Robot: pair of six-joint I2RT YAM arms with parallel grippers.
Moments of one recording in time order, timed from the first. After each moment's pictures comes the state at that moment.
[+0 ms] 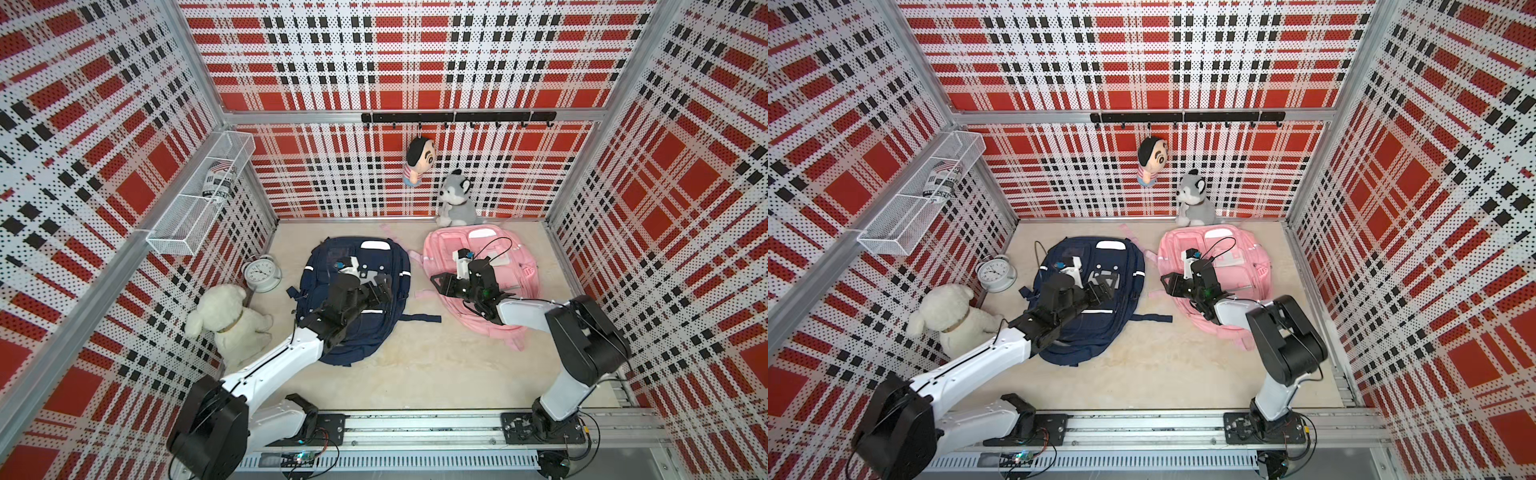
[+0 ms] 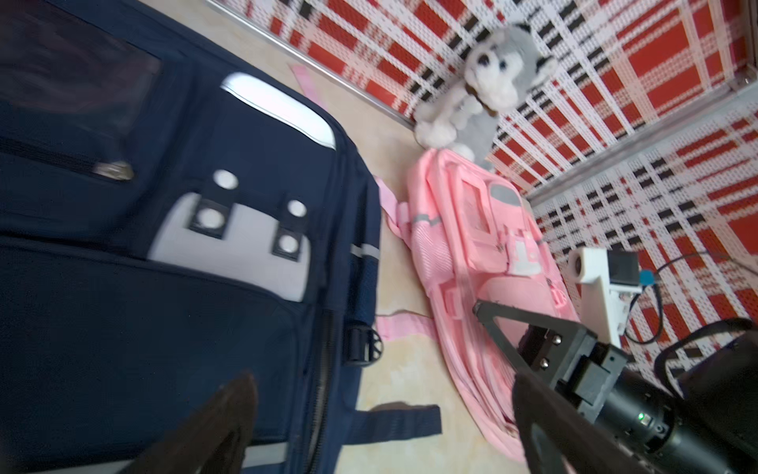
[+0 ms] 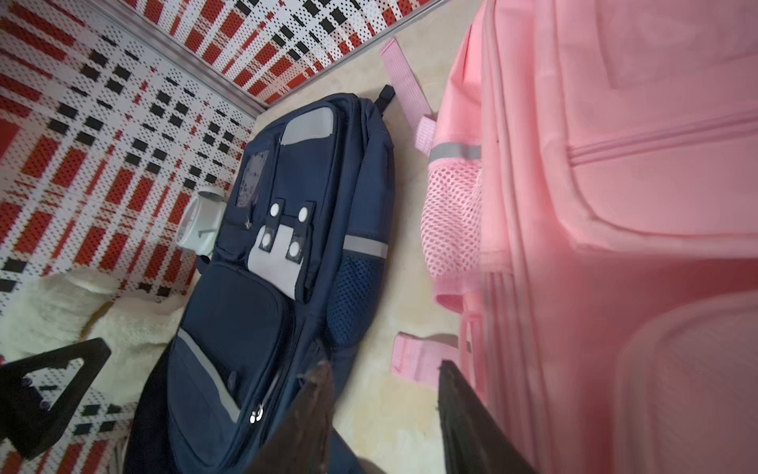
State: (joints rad) left arm -0.45 1.11 0.63 0.06 -0.06 -0.73; right arm 0.44 1.77 0.83 0.47 -0.34 0.63
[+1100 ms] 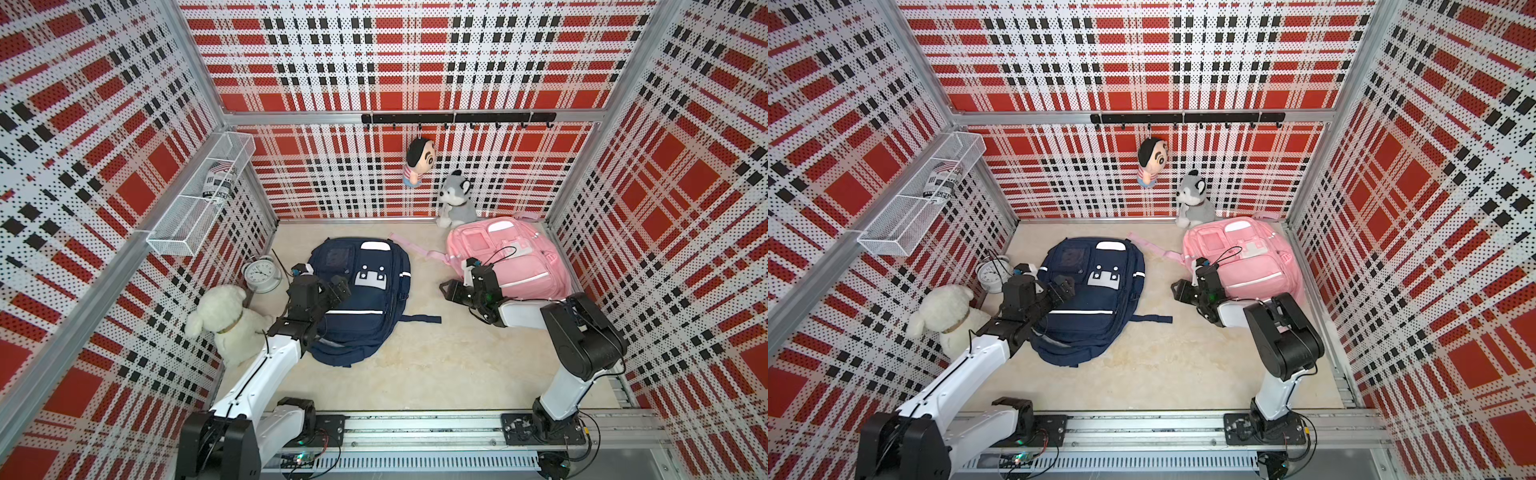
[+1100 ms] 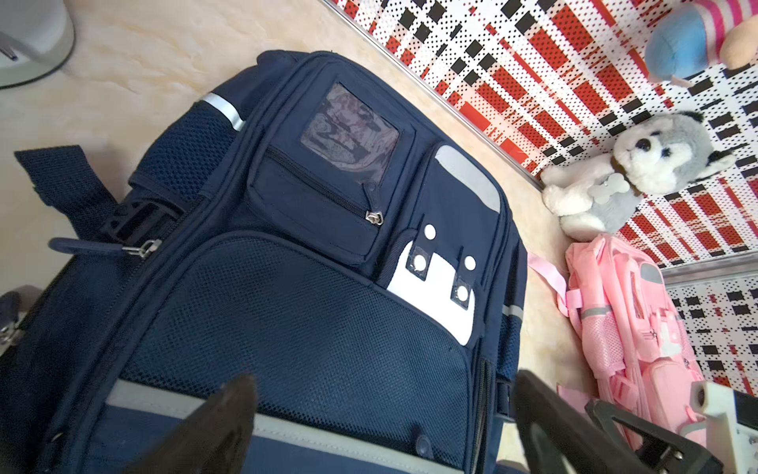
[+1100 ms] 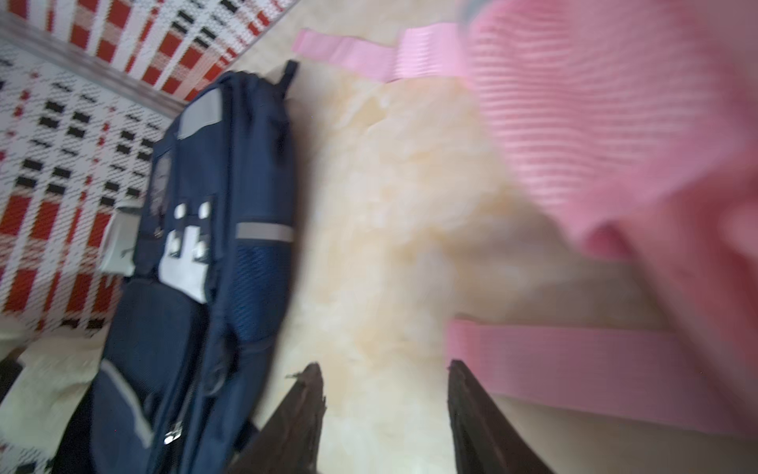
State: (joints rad) left arm -0.12 1.06 0.59 -0.10 0.01 -0.66; right arm 0.45 1.75 0.79 0.38 -0.26 0.64
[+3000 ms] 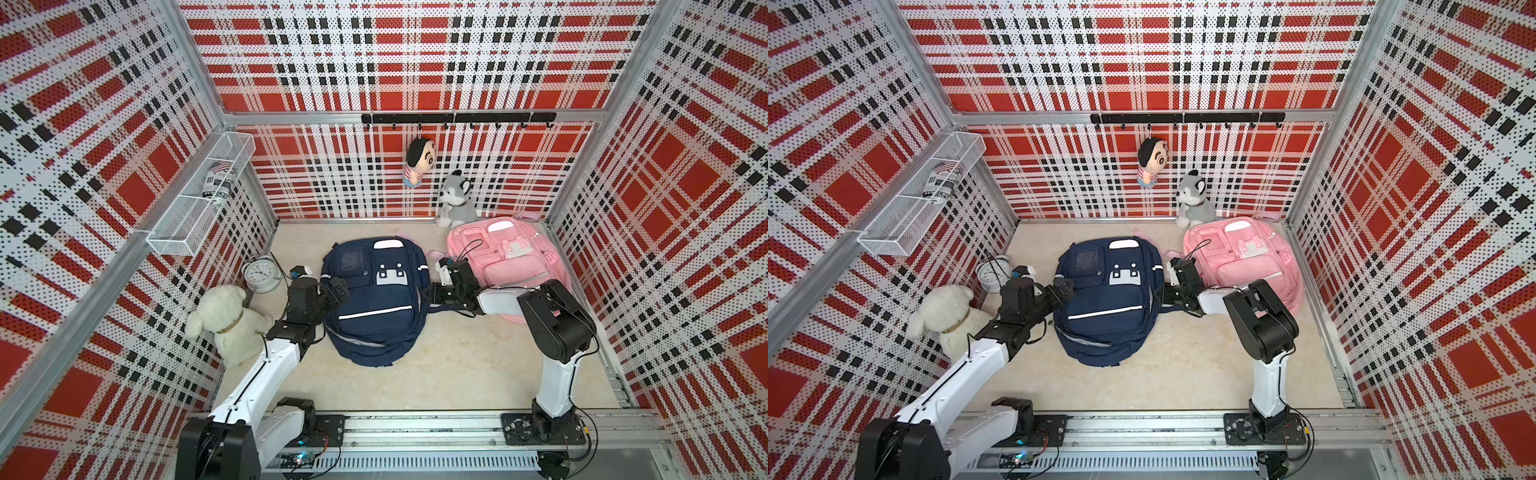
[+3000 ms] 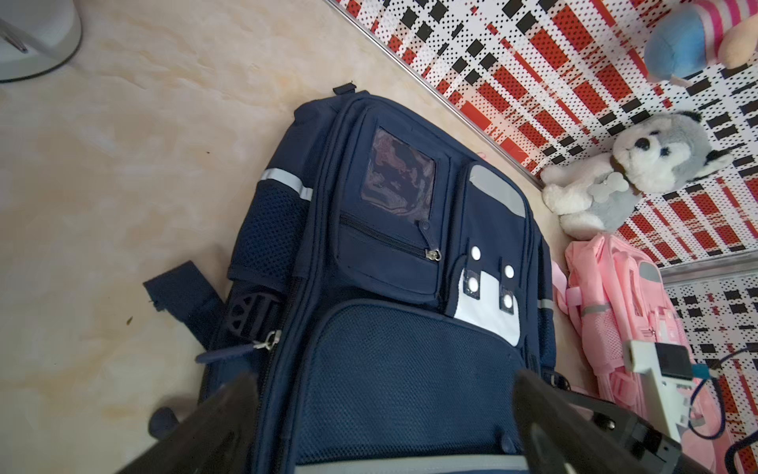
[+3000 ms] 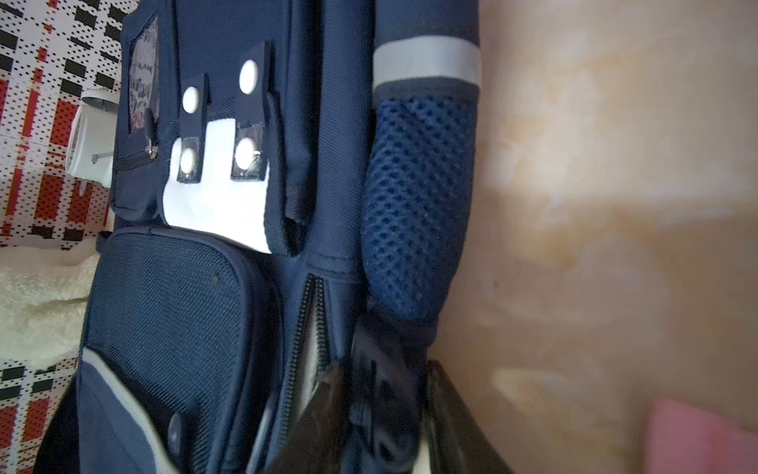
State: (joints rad) left arm -0.12 1.03 0.57 -0.10 0.02 -0.66; right arm 0.47 1.93 1.01 0.16 -0.33 0.51
